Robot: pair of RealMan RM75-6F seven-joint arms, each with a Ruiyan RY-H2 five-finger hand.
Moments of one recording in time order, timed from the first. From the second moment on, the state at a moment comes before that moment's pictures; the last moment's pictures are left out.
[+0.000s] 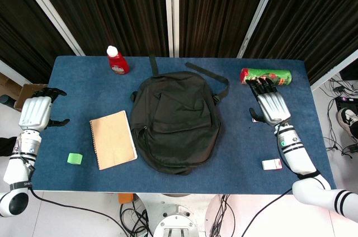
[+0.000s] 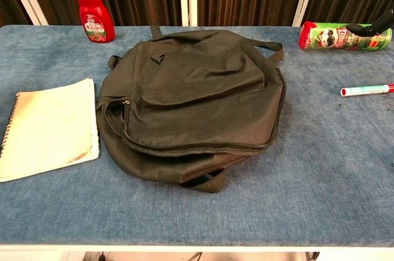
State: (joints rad) left arm -0.42 -1.13 -0.23 -1.60 1.10 1.11 0.13; right arm 0.59 -1.29 0.25 -1.52 -1.20 1.00 -0.21
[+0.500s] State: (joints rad) left arm -0.36 -1.13 -0.15 -1.63 1.27 1.23 0.10; right arm 0.54 -1.23 0.15 -1.59 -1.39 1.02 0.02
